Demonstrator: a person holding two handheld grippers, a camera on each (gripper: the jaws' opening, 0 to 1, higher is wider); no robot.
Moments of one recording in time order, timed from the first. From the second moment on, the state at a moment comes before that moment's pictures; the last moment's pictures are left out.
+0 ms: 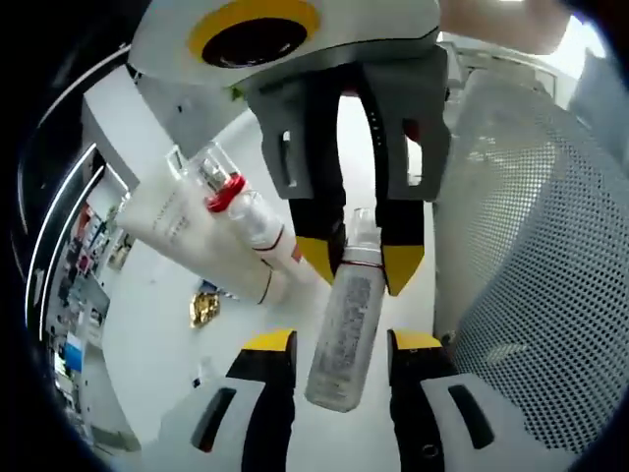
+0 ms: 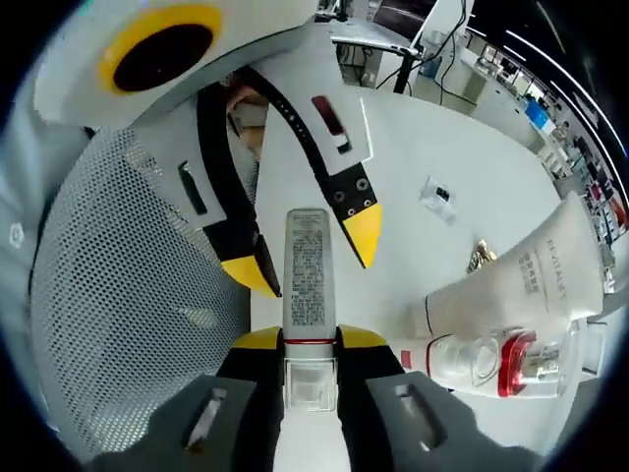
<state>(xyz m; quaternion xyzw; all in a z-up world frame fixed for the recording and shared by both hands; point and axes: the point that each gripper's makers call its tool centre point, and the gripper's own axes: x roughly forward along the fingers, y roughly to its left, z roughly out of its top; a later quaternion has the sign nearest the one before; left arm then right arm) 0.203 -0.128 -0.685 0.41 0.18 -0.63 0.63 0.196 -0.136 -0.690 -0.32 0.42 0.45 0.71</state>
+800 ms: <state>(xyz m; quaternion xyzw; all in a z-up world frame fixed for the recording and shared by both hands) 0.203 -0.135 -0.686 0.45 0.15 -0.64 0.60 0.201 -0.137 -0.678 -0.30 0.40 0.45 0.75</state>
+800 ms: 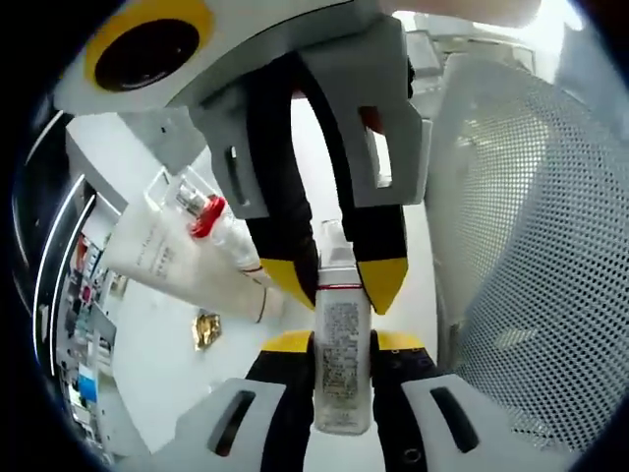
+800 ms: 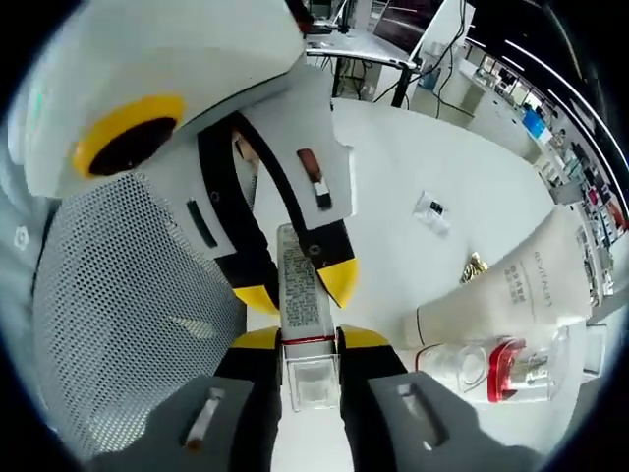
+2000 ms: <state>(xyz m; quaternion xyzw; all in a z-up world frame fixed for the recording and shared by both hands) 0.216 -0.136 -0.650 0.21 0.20 -0.64 0.72 0.219 -0.173 -0.632 0.38 0.23 0.27 0.85</state>
